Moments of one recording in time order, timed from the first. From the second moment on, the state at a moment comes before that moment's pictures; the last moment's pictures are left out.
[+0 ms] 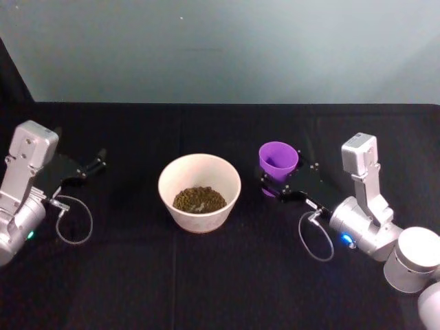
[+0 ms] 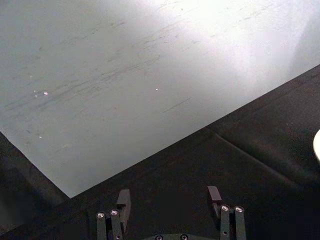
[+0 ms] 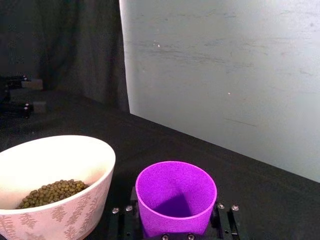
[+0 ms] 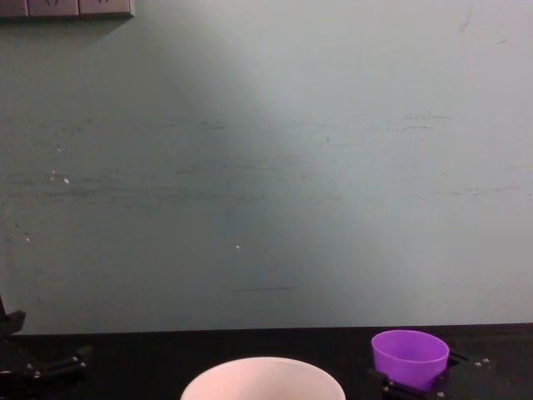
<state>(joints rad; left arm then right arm) -0.20 0.60 0.45 -1.41 -0.25 -0.12 0.03 0.32 0.25 -0.29 -1.06 0.23 -0.30 0.55</state>
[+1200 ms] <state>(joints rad) -0.20 0.60 0.45 -1.41 -0.25 -0.12 0.03 0.18 0.37 -0.17 -1.38 0.27 -0.14 0.34</state>
